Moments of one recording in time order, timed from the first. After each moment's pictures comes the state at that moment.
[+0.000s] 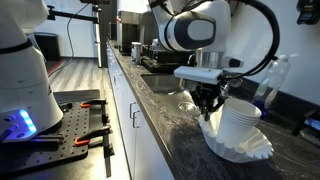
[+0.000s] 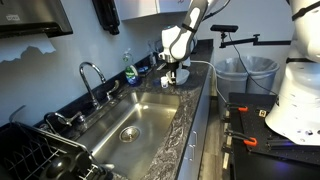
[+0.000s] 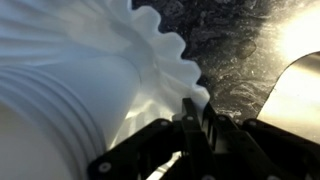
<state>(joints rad) -0.22 0.32 -0.15 -2.28 -0.26 2.73 -0.39</state>
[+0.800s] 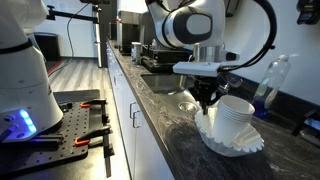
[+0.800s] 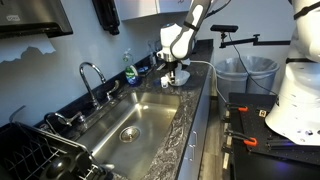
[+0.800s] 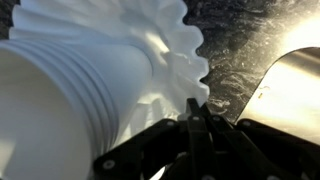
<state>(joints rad) -0.19 0.29 -0.15 -2.30 -0.32 2.74 -0.39</state>
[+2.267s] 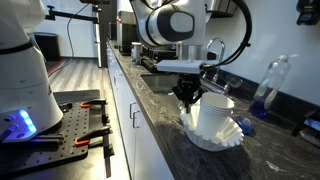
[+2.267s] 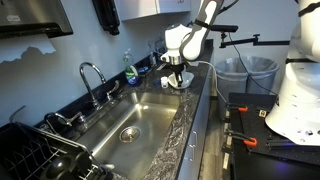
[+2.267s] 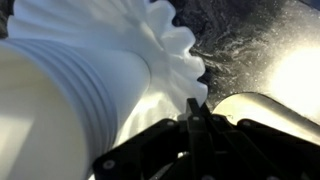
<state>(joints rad) -0.16 0.19 -0.16 -2.45 -0.42 2.73 -0.39</state>
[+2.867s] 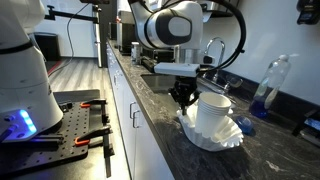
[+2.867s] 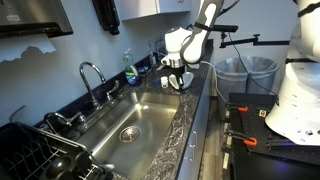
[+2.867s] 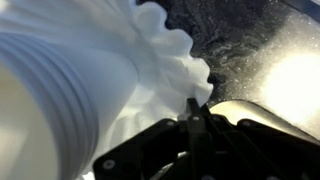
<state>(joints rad) -0.14 0.21 -0.16 -2.46 -0.42 2.73 -0.38</state>
